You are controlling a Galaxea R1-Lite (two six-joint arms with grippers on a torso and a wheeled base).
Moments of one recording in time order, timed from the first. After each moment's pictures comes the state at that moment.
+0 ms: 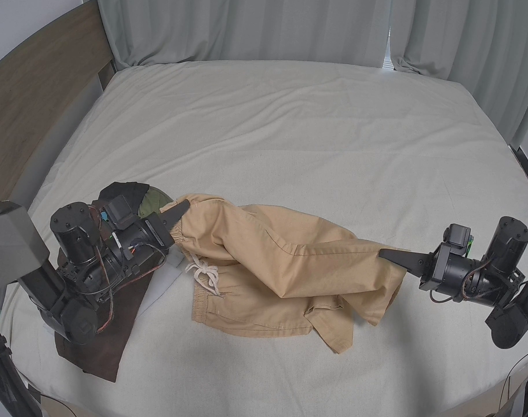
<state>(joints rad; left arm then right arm) -0.28 2.01 -0.53 -1.55 -0.31 -0.56 0.25 1.86 -0.27 -1.54 0.74 0.86</state>
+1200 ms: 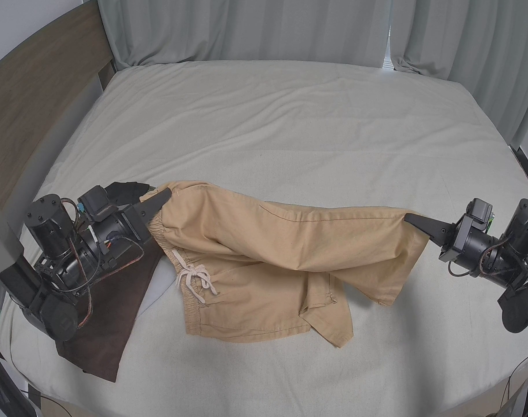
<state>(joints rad) -0.21 1.91 -0.49 -1.55 -0.40 -0.50 0.14 1.80 -0.34 -1.54 0.74 0.86</state>
